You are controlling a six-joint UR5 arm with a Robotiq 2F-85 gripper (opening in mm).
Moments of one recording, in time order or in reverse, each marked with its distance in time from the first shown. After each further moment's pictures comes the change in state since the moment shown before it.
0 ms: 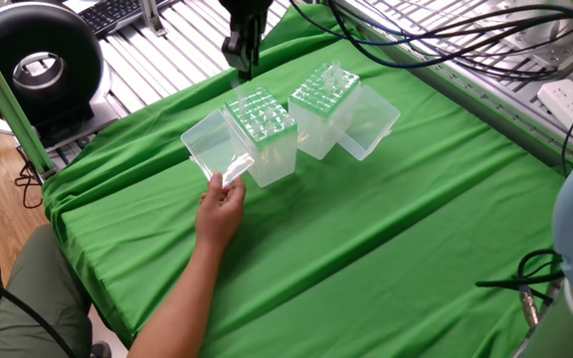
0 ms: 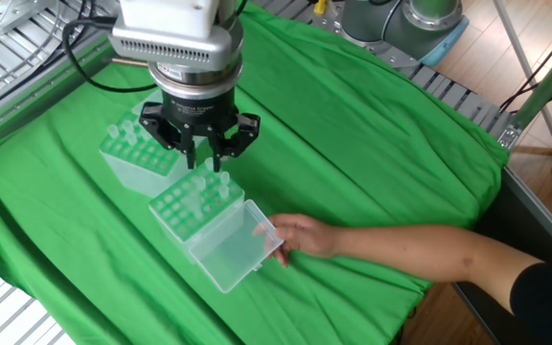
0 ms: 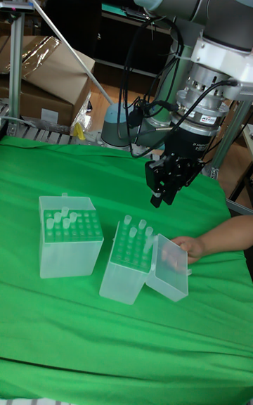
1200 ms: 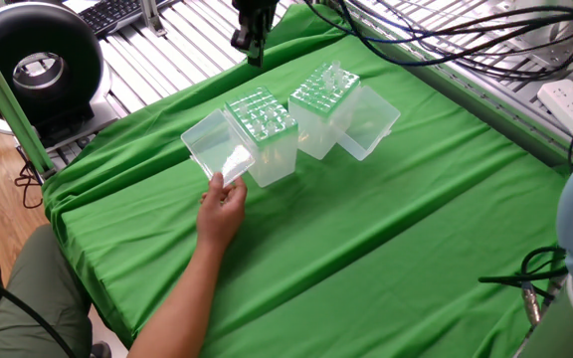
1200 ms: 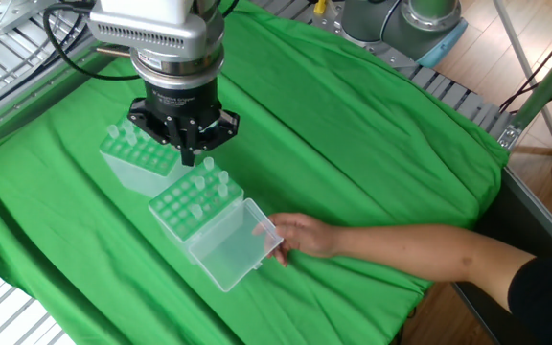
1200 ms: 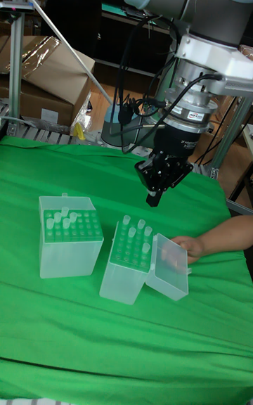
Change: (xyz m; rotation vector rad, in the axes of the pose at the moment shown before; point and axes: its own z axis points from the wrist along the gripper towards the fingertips) arm 0.003 -0.017 -0.002 0.003 -0.035 0.002
